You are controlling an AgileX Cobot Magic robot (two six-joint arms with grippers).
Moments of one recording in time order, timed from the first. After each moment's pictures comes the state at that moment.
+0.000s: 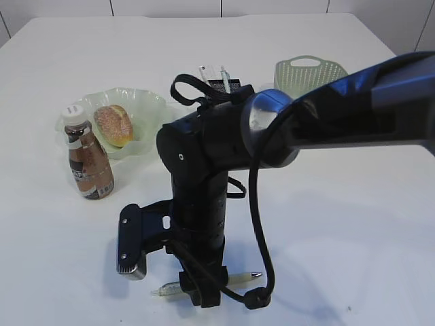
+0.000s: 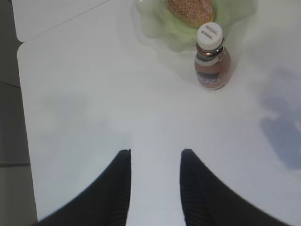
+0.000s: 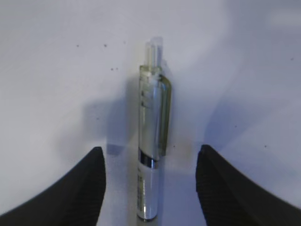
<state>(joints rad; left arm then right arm) -0.47 1.15 -1.32 0.42 1.25 -0.21 0.78 2.15 -1.50 0.11 0.99 -0.99</state>
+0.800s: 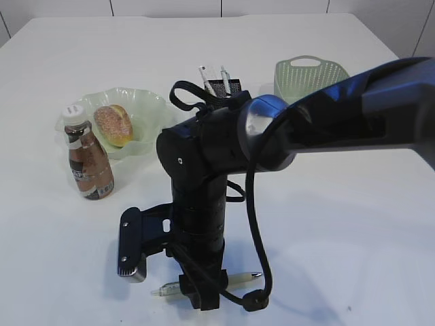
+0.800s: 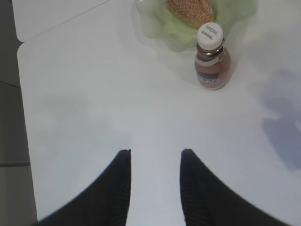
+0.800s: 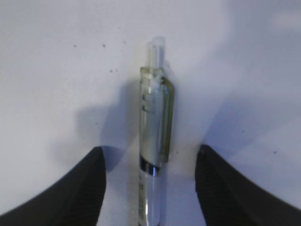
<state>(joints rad) -0.47 1.15 -1.32 0.41 1.25 -0.21 0.78 2.17 -1.50 0.11 0.99 -1.00</state>
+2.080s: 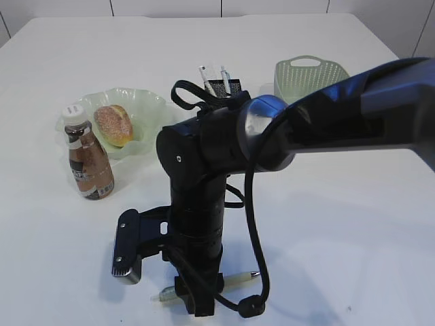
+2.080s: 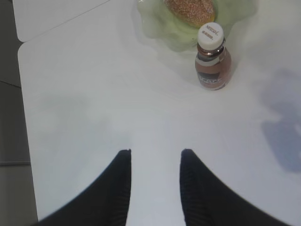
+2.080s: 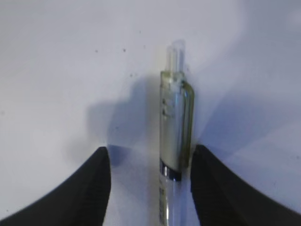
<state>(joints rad) -0.47 1.15 -1.32 0.42 1.25 -0.21 0.78 2.18 -1.50 0.16 1.03 -1.00</state>
